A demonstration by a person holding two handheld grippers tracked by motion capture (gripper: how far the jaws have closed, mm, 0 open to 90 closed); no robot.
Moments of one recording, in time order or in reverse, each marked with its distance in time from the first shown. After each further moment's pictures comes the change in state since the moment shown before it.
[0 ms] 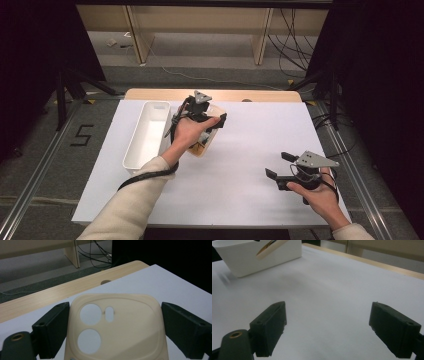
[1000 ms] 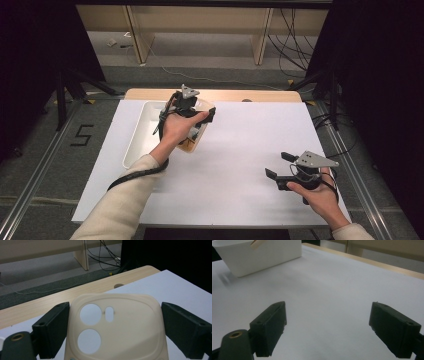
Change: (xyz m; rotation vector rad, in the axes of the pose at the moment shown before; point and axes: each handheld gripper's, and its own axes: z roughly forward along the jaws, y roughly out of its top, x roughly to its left) left arm 0.025 0.007 -0.021 -0.024 0.055 -0.023; right arm 0.000 0.000 0.000 0.001 -0.002 0.001
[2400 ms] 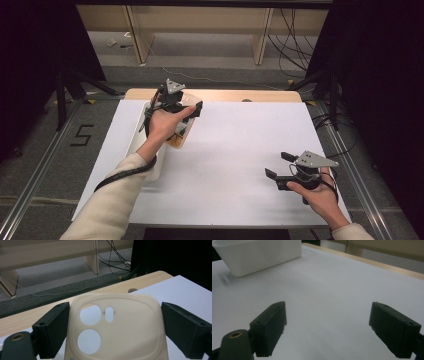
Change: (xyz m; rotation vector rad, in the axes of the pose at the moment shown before) left arm 0.026 0.009 -0.025 -0.030 0.070 0.001; right arm 0.001 0.001 0.001 -0.004 0.000 -0.002
